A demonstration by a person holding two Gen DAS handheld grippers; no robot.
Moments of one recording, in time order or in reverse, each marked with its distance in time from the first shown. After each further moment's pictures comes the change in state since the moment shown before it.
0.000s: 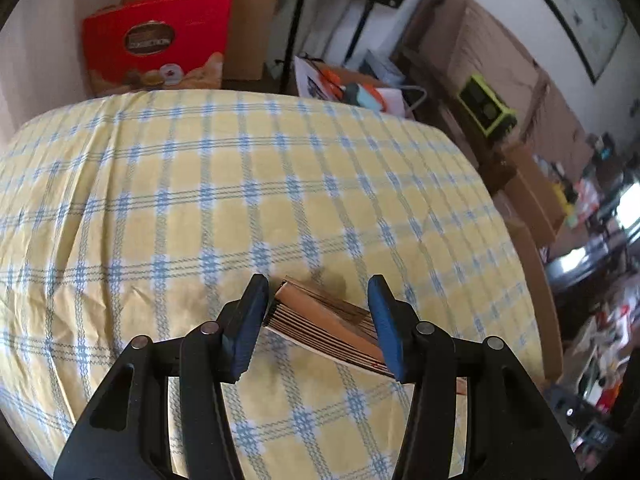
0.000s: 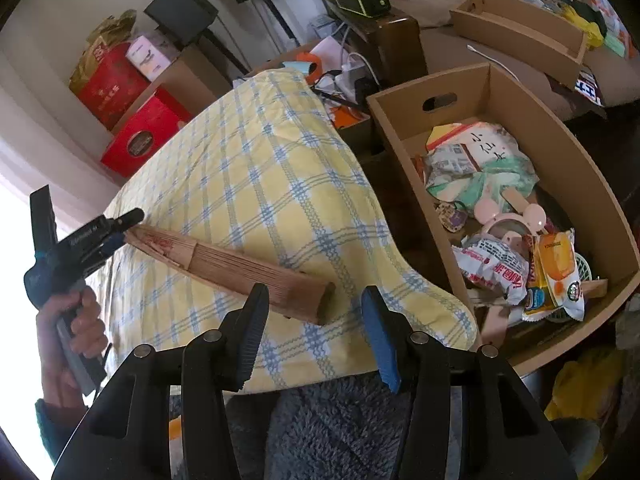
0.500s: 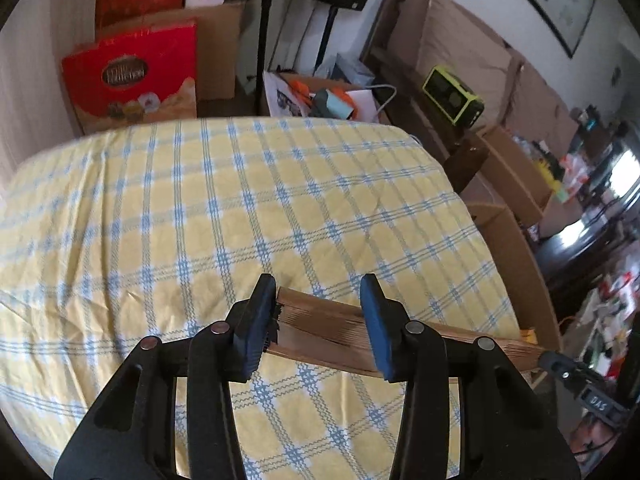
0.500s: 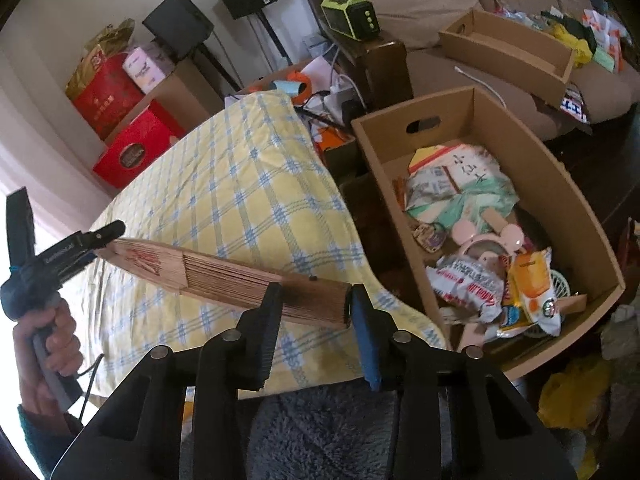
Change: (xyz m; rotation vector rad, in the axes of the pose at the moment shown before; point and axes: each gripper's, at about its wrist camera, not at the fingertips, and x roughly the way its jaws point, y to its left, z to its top) left arm -0.032 -0.042 -0.001 0.109 -0.031 0.006; right arm -0.018 -0.006 0.005 -0.022 -0.075 -0.061
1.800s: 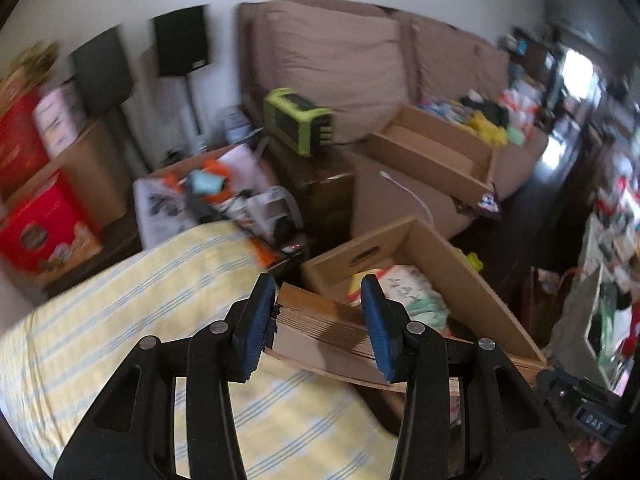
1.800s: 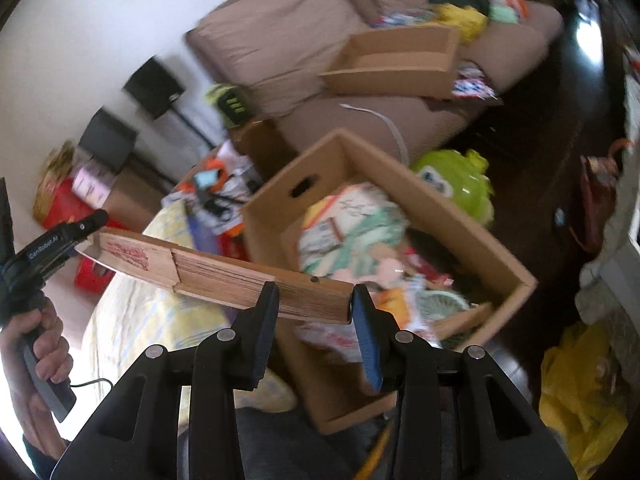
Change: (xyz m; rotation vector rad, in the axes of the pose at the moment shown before) left arm 0.033 -0.270 0.052 0.408 -0.090 -0.044; right arm -0.069 -0.165 0.008 0.345 -0.180 -0.072
